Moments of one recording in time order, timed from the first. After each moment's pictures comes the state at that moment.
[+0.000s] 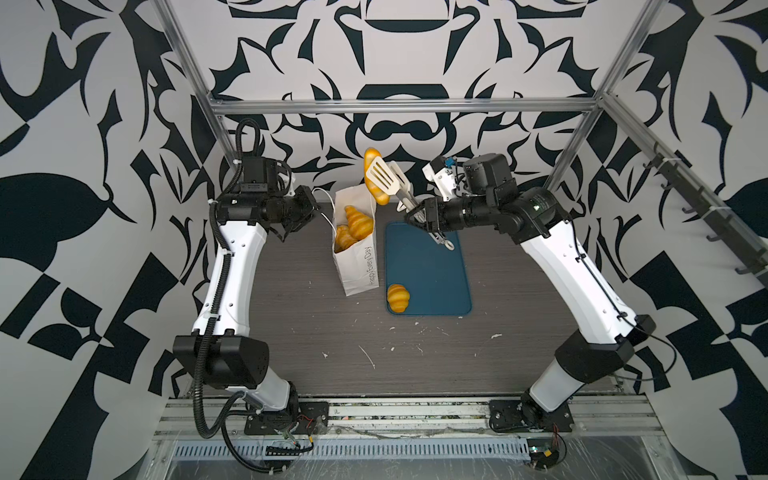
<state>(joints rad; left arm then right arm) -0.04 1.57 1.84 -1.03 0.49 -0.61 0.62 1.68 2.16 -1.06 -0.45 0.44</state>
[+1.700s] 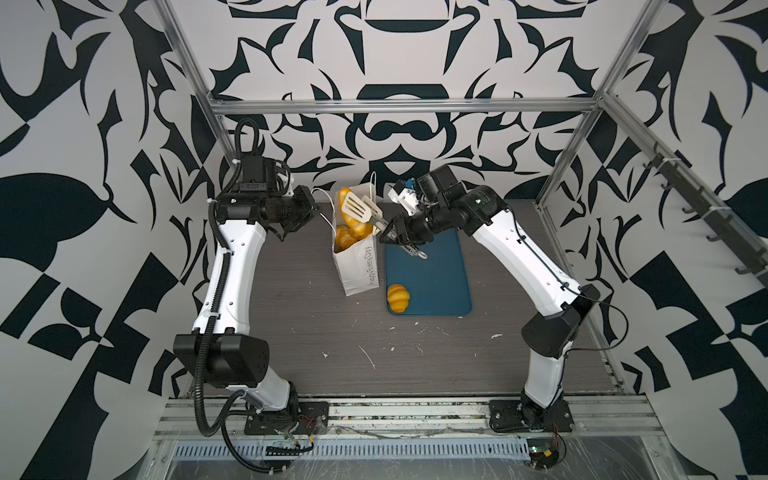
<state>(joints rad) -0.03 1.58 1.85 -1.05 0.49 -0.60 0.67 1.90 2.21 -1.15 -0.52 0.44</state>
